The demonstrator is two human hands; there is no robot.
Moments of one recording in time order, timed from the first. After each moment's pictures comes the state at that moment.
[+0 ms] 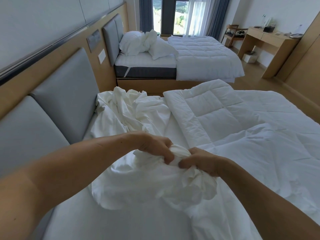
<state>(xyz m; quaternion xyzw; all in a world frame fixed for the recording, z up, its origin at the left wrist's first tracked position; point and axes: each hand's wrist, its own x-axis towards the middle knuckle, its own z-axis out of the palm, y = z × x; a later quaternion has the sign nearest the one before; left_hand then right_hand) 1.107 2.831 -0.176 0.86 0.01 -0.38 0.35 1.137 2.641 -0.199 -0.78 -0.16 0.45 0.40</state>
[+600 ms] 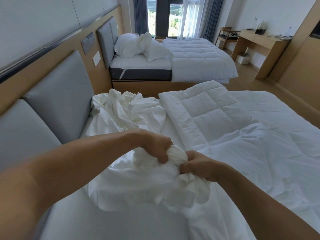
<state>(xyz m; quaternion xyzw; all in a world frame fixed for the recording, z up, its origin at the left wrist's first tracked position) 1.120 2.817 -0.173 0.93 -0.09 -0.32 0.15 1.129 2.626 -0.211 -0.76 -0.18 0.44 0.44</state>
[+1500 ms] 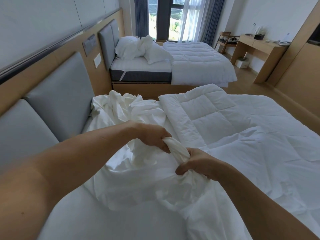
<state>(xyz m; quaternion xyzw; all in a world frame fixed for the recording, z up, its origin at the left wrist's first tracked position) 1.133 2.845 -0.162 0.95 -0.12 -0.26 0.14 1.130 2.630 -0.192 -0.81 -0.14 0.39 0.42</state>
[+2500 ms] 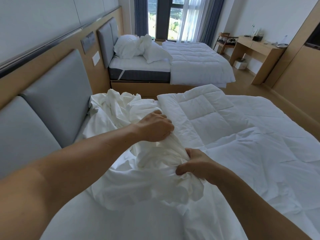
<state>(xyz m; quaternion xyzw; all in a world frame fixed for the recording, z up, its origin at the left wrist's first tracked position) 1.142 2.845 -0.169 0.97 -0.24 0.08 -0.04 1.120 2.627 -0.191 -0.83 -0.13 0.35 0.42</state>
